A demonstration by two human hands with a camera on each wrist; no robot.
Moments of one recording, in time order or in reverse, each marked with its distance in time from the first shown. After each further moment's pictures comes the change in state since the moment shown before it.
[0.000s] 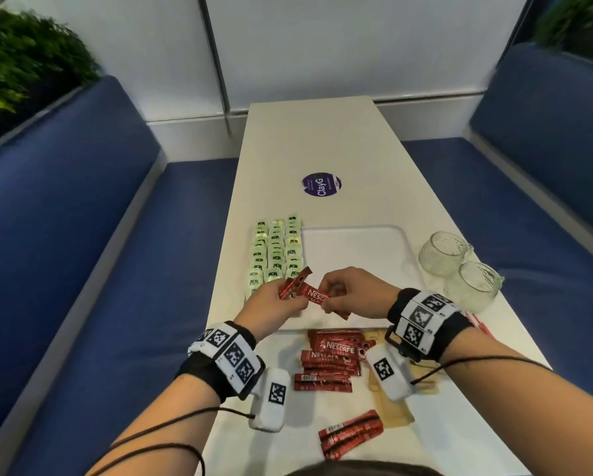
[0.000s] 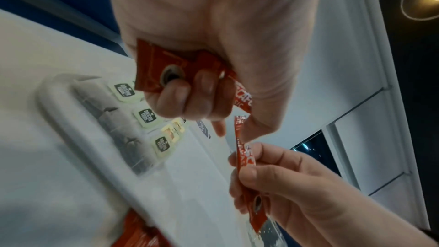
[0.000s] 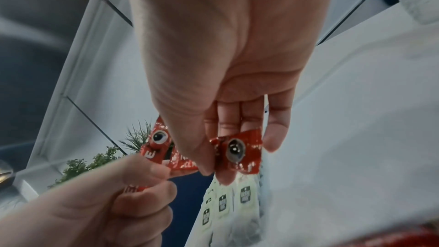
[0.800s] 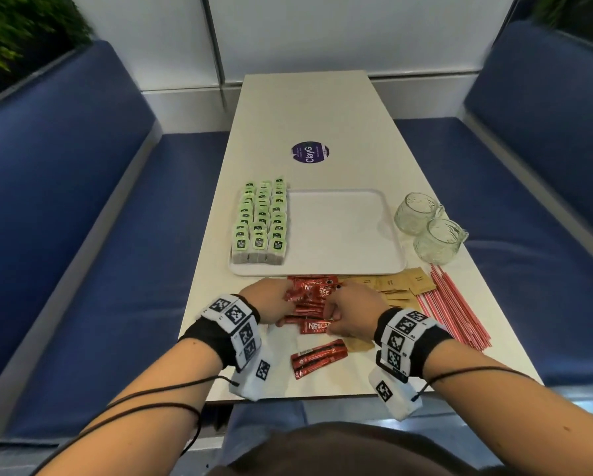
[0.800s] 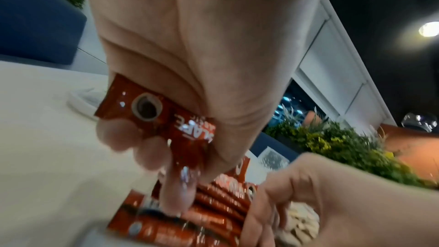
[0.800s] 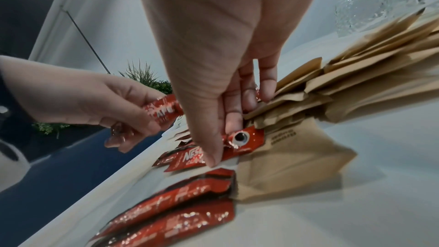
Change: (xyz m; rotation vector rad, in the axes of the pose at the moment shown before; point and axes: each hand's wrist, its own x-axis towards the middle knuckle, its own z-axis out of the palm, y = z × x) left_hand -0.055 -0.014 0.047 0.666 -0.338 -0.005; right_hand -0.095 0.031 0.068 -0.594 0.023 0.143
